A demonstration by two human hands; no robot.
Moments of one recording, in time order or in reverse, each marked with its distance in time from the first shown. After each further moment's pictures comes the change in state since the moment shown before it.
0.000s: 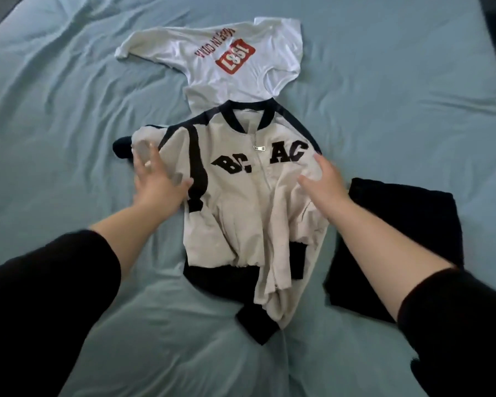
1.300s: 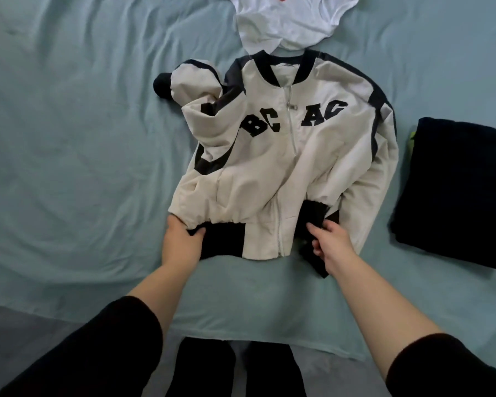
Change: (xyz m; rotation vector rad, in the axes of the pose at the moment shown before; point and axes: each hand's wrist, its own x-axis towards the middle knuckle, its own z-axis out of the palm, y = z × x) left_hand -0.105 -0.221 0.013 -0.296 -0.072 -0.226; right_hand -0.176 0.070 0.181 0.576 -0.030 0.584
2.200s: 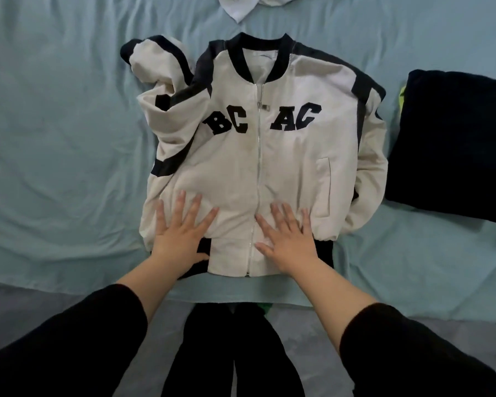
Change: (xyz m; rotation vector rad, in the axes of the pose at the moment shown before) left_hand -0.038 -0.032 -0.004 1.344 -0.349 0.635; right_hand -0.040 0.073 0.017 -1.693 -0.255 -0.626
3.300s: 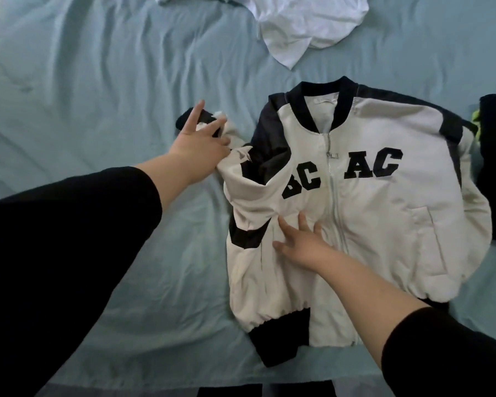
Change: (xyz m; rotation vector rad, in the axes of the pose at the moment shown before) left_hand 0.195 -0.215 -0.166 0.549 0.387 0.308; right_hand 0.145 -0.108 -0.095 0.654 -0.258 0.292
